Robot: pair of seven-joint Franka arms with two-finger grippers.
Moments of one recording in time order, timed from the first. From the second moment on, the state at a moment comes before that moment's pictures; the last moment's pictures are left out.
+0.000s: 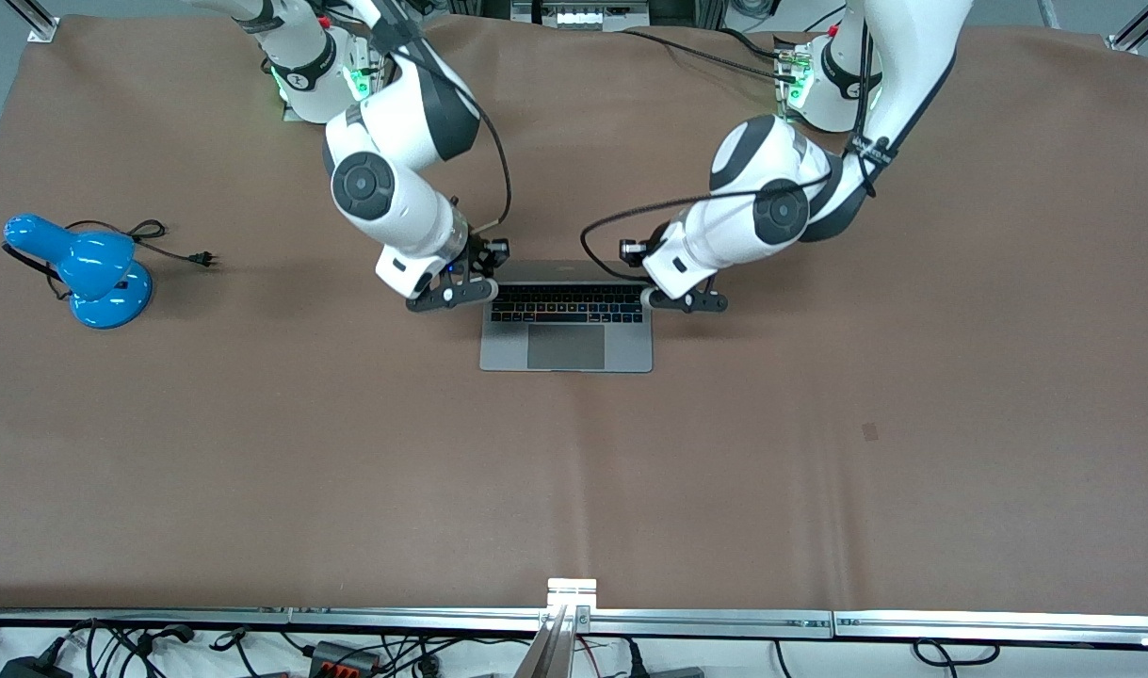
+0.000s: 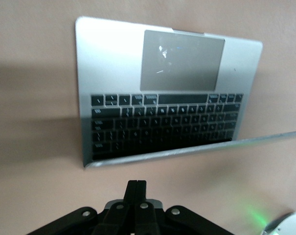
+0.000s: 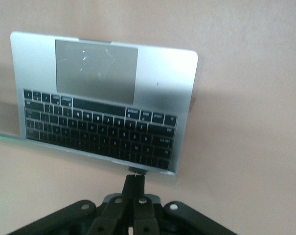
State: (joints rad) left arm -0.01 0.41 -0.62 -1.95 -0.31 2.27 -0.44; right arm 0.60 0.34 -0.01 -1.90 0.32 2.20 0.26
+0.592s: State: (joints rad) left arm -0.01 0.58 -0.60 -1.85 -0.16 2.31 -0.47; right arm 0.59 0.60 -0.02 -1.70 0.27 2.21 0.26
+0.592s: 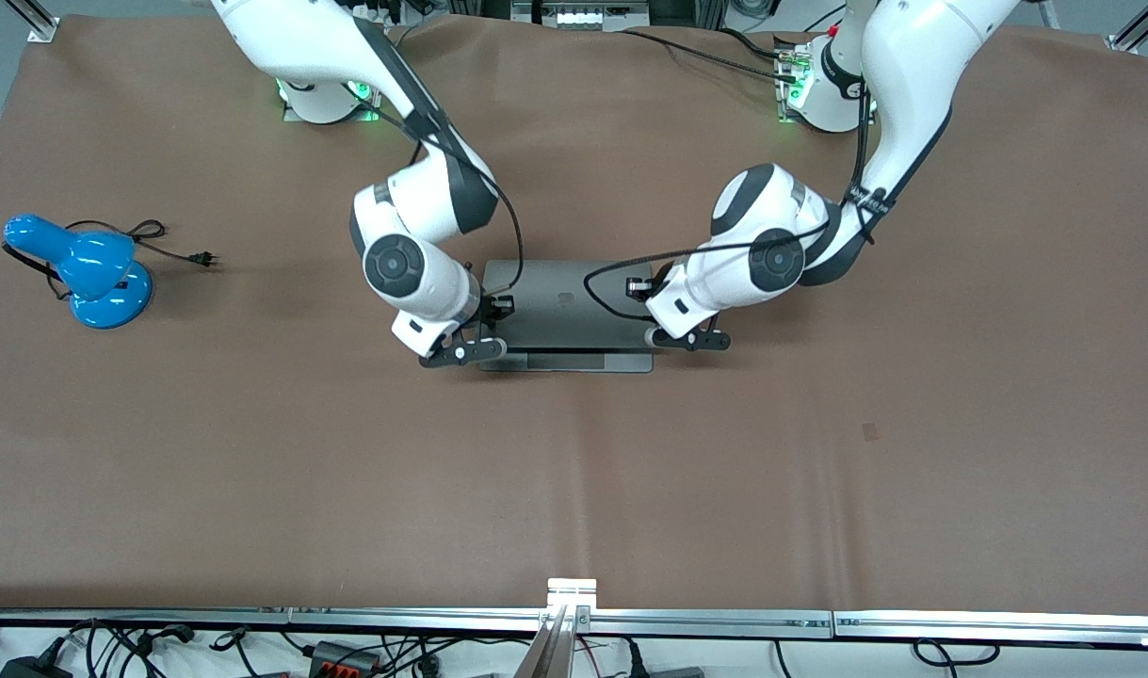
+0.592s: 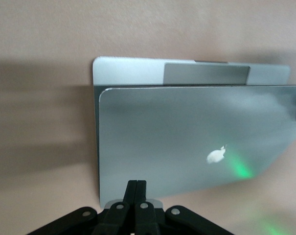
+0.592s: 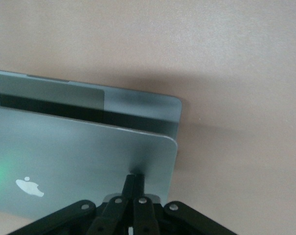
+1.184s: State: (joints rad) left arm -0.13 0.70 -0.52 -1.84 -0.04 2.45 -0.51; right arm 0.59 0.73 -0.02 -1.61 0.24 2.21 0.26
